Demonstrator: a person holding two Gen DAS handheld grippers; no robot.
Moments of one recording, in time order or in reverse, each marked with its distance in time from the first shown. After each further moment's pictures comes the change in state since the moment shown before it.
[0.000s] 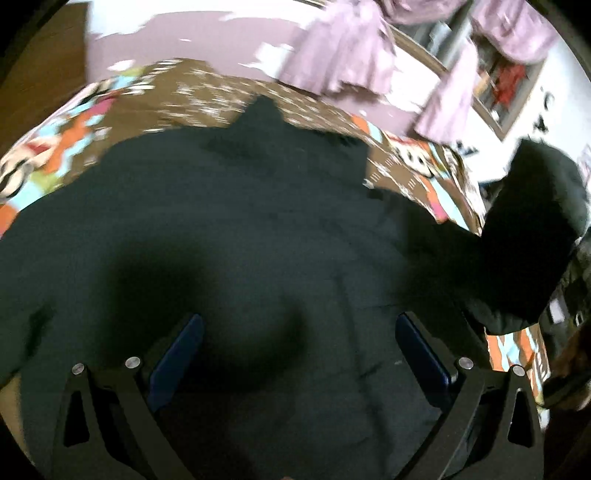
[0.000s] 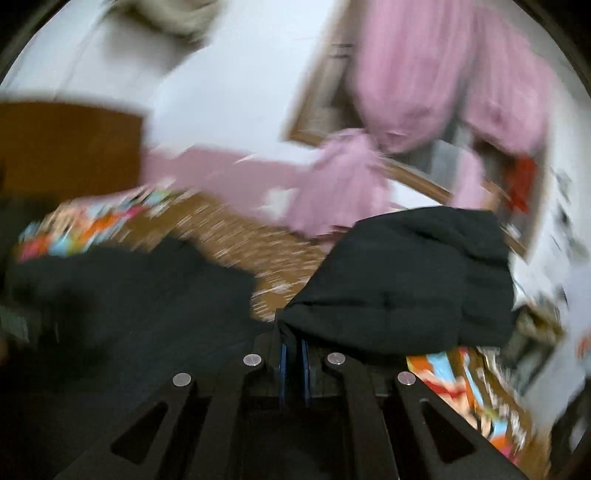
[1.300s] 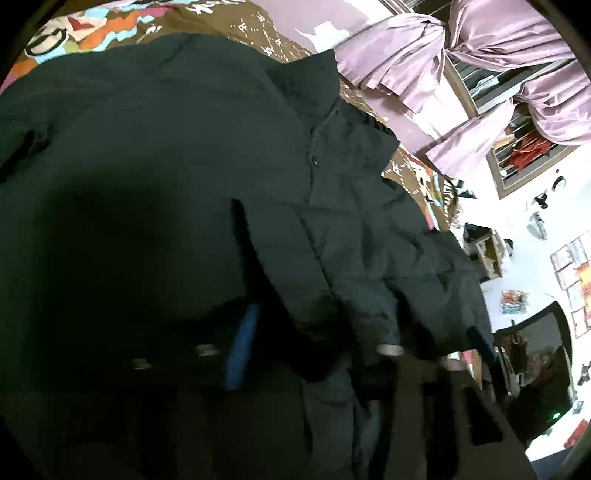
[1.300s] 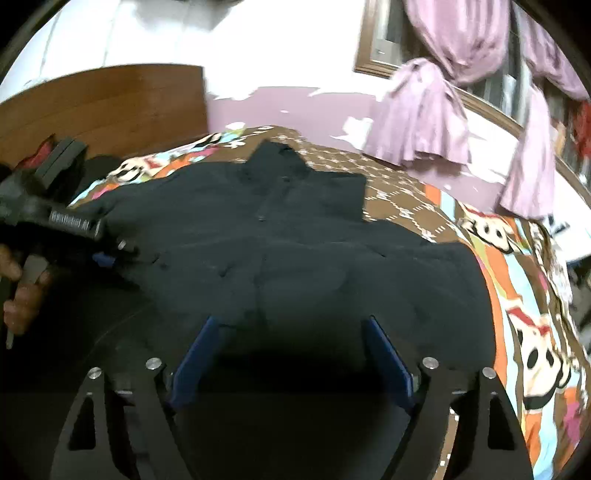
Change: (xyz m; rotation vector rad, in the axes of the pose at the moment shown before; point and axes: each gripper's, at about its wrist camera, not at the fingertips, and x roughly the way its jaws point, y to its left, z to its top) left arm -0.003 0.040 -0.030 -0.305 0.084 -0.145; right arm 0.015 0.050 -0.071 0.152 0.194 0.277
